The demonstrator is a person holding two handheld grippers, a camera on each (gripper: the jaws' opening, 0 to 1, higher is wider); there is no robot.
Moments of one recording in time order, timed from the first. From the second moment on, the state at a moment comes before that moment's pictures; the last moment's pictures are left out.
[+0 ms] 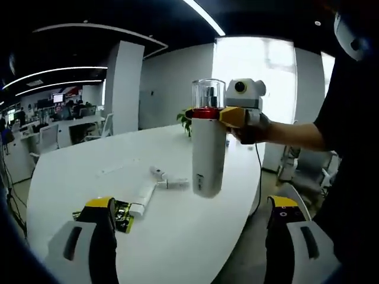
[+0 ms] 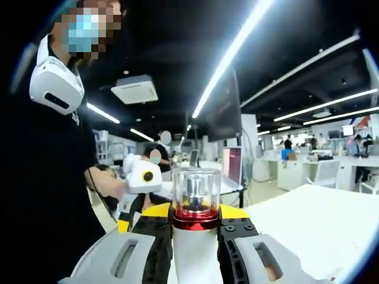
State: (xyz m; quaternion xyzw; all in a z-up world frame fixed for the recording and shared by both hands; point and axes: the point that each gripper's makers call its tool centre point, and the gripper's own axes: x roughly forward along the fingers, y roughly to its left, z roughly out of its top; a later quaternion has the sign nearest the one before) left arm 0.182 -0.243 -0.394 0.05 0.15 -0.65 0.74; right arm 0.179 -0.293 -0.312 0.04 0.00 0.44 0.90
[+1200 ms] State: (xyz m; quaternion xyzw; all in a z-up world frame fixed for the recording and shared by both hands) left arm 0.194 -0.224 -0.476 0.11 0.21 -0.61 0.76; right arm 0.227 -0.335 -0.452 0.03 0.02 0.42 0.91
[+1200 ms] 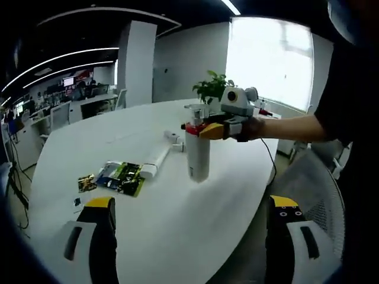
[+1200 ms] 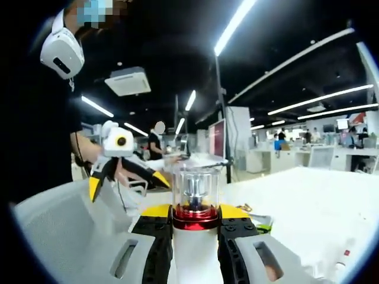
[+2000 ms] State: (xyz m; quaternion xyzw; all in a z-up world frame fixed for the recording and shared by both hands) left arm 0.194 -0.226 -0.497 0.13 0.23 -0.61 0.75; right arm 0.240 -0.377 -0.481 0.02 0.01 0.40 0.92
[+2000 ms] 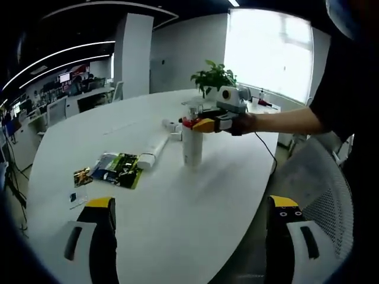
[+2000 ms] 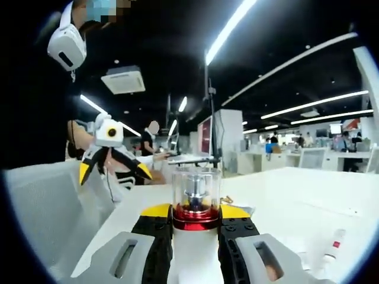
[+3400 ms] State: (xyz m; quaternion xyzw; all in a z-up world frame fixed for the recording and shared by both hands) left arm 0.192 -0.239 -0.462 0.09 0.21 -0.63 0.74; right arm 0.220 -0.365 -0.433 0.02 0.08 0.36 0.93
